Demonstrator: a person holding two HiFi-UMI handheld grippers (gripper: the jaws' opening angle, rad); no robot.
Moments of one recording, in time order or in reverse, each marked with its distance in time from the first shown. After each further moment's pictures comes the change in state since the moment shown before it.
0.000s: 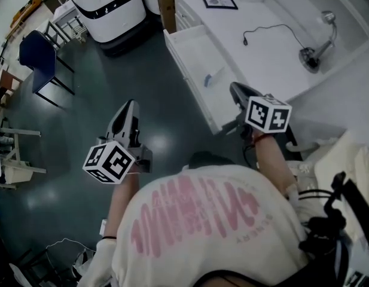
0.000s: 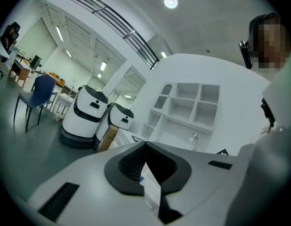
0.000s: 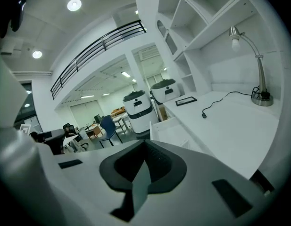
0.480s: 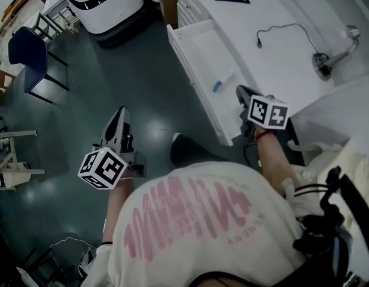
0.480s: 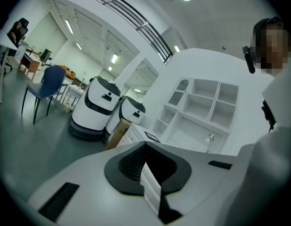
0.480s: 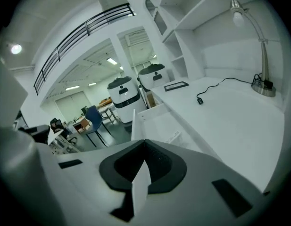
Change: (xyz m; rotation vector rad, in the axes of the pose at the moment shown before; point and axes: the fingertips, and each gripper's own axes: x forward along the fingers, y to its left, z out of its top) left arm 0.049 0.102 -0.007 -0.092 0.088 0.095; right arm 0.101 -0.061 -0.029 0.057 0.161 -0.137
